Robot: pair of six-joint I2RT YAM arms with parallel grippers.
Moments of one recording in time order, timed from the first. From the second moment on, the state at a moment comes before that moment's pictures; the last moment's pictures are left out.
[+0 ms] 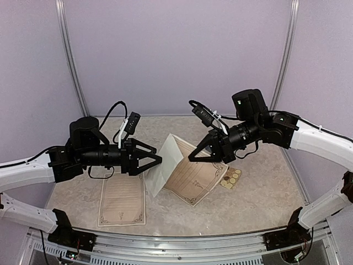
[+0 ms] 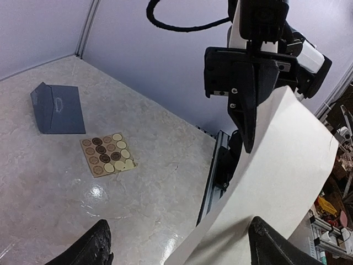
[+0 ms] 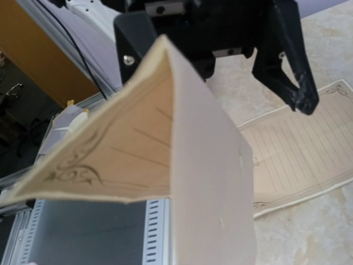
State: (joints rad) left arm -0.87 1.08 0.76 0.12 0.46 -0.37; right arm 0.86 1.36 1.25 -0.41 -0.86 0.09
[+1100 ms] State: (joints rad) left arm -0.90 1.15 0.79 0.15 0.61 -0.38; right arm 0.84 1.39 1.26 -0.40 -0.80 0.12
